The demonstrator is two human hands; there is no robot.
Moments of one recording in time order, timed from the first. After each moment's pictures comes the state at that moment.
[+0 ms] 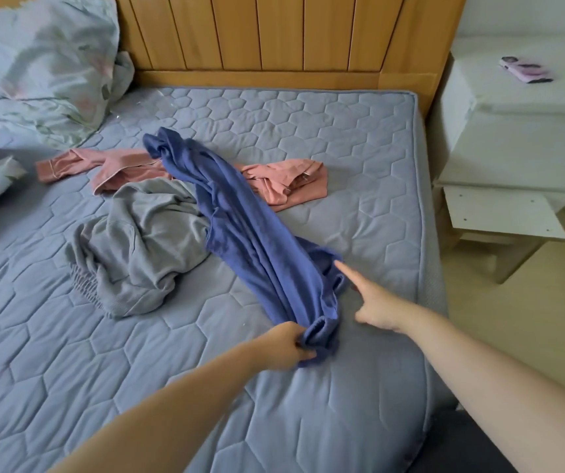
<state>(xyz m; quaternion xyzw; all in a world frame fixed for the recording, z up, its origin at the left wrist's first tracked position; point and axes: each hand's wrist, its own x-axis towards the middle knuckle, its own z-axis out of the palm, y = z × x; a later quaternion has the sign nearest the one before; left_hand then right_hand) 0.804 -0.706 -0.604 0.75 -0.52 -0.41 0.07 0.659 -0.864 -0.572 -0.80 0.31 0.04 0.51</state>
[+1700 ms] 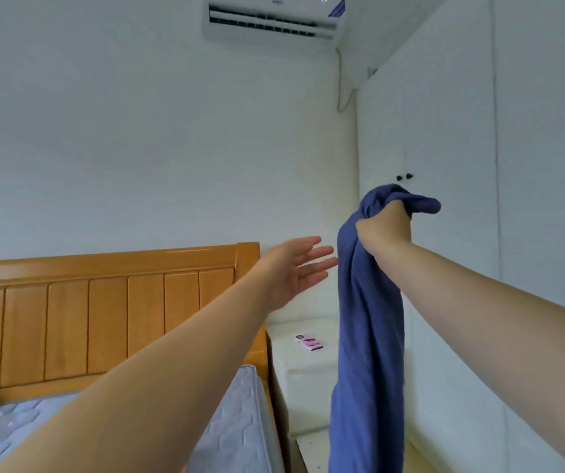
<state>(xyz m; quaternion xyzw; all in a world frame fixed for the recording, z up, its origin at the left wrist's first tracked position) 0.604 -0.804 -0.078 0.33 -0.52 -0.53 0.58 0.456 -0.852 -0.037 -0.56 0.53 -0.61 0.18</state>
